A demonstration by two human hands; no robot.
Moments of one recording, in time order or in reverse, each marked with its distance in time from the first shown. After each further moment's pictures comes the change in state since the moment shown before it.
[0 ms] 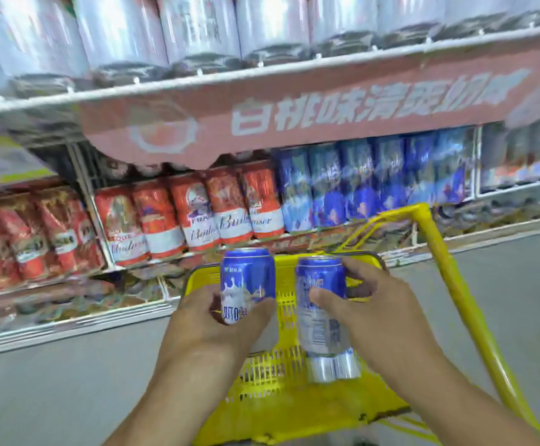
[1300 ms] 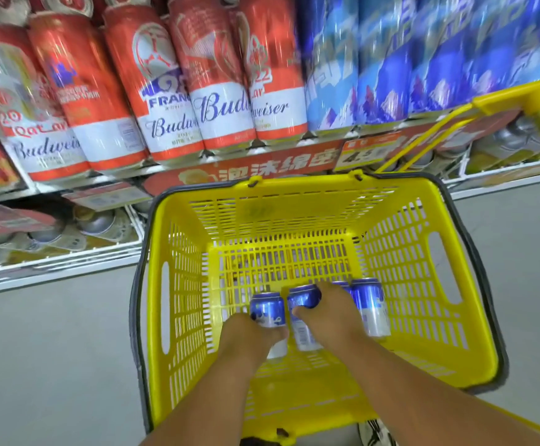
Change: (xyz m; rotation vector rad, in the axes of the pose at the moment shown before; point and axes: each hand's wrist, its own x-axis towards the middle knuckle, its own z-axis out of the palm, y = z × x) left_hand 0.091 -0.266 0.152 0.272 -0.325 -0.477; right_hand 0.066 0.284 0.134 -0.610 -0.172 0.309
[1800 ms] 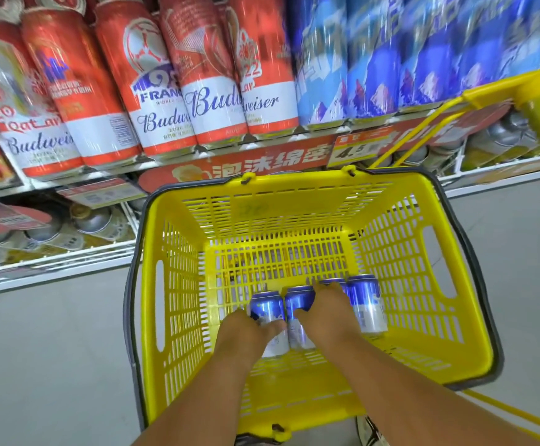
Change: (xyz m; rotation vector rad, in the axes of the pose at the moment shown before) left_hand 0.001 -0.001 0.004 0.126 0.029 0.020; right_hand 0.000 0.010 0.007 -0.222 -0.018 -0.034
